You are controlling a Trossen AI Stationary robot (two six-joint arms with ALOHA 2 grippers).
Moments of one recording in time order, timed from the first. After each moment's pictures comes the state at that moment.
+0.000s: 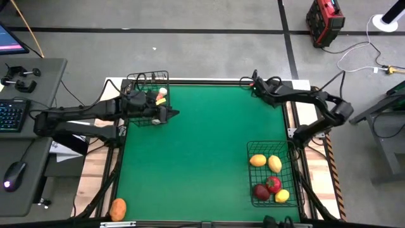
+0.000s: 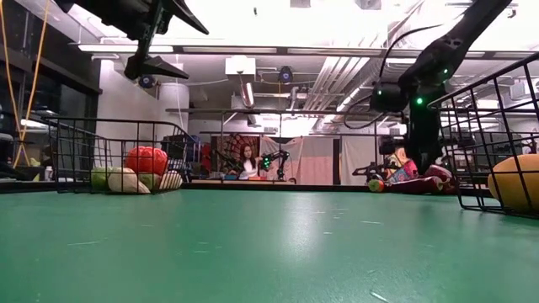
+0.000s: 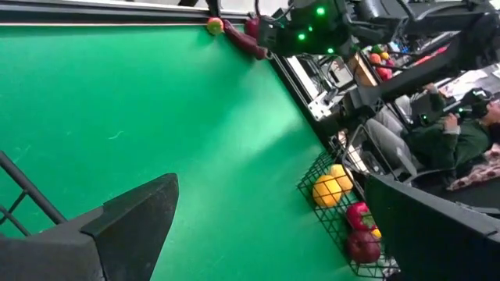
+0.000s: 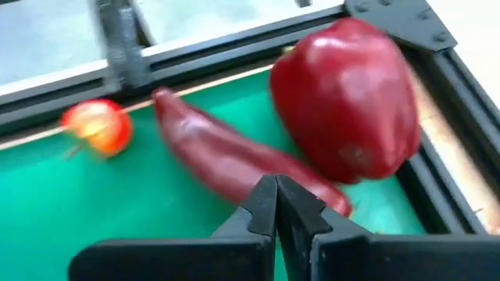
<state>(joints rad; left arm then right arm) 0.21 0.90 0.74 -0.27 -0.08 -0.85 -0.79 1.47 0.72 -0.48 0.61 1.02</state>
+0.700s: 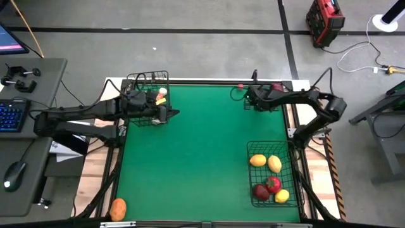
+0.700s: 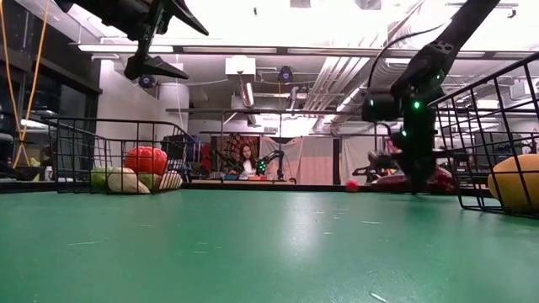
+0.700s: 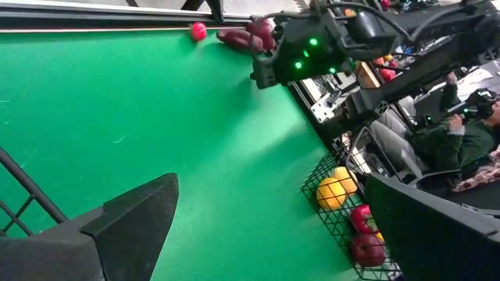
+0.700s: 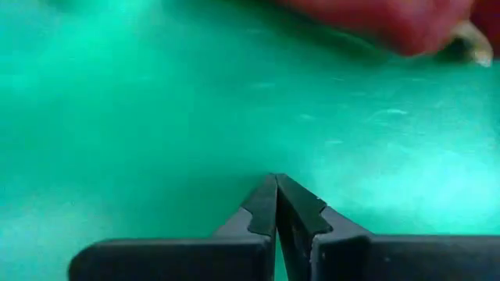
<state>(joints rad) 0.21 0.90 0.74 -0.27 -0.10 -0.84 -0.65 1.56 0.72 -0.51 0.38 0.93</state>
